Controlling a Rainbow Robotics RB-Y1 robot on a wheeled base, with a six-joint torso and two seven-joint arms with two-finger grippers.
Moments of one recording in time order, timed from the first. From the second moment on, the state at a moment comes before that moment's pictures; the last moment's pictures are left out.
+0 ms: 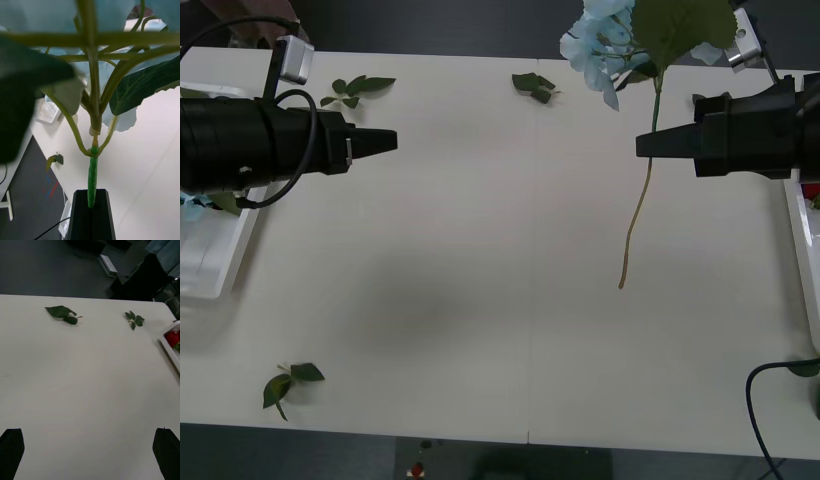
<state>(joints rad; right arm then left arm) -0.47 -0.46 -0.32 -1.95 -1.43 1.63 1.58 -0.38 0.56 0.12 -1.80 1.32 1.18 -1.82</state>
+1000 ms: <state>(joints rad) -0.62 -0.46 -0.27 -1.73 -1.62 1.46 1.90 -0.57 0.41 -0.31 -2.01 1.19 1.02 -1.42</state>
